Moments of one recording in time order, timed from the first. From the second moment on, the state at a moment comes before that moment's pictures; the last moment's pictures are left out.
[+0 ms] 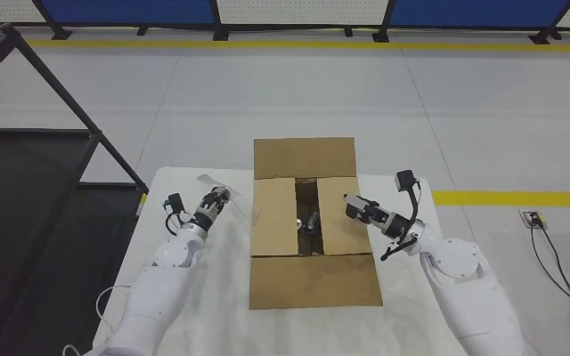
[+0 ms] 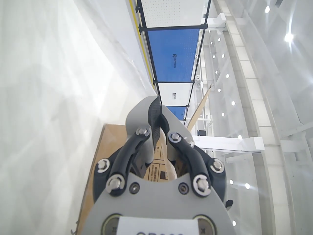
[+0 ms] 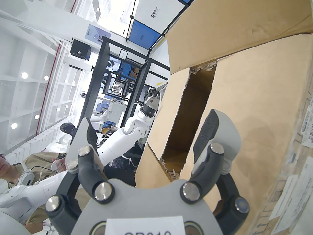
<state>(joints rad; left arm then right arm) 0.50 -1.40 -1.24 -0.36 -0.25 -0.51 -0.31 -0.80 -1.22 1.32 -1.23 0.06 -0.39 0.77</state>
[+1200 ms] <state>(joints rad) 0.70 -1.37 -1.29 -0.61 -0.18 -0.52 -0.16 -0.66 -1.23 1.20 -1.11 0.10 -0.39 0.82</state>
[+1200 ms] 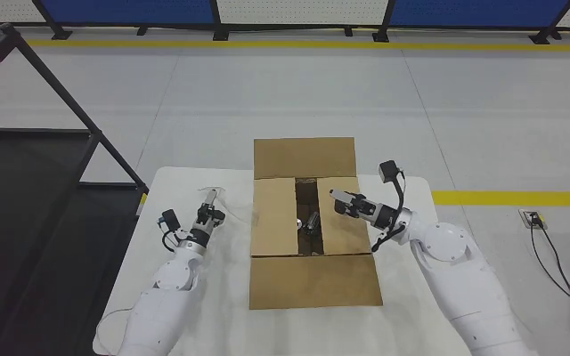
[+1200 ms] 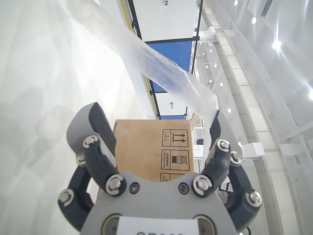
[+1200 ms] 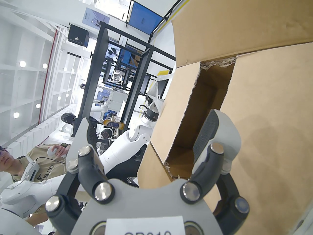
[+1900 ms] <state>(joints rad) 1.00 -1.33 -1.38 -1.06 -0.07 -0.40 -0.06 -0.50 -1.29 1.05 -0.93 0.19 -0.45 0.84</state>
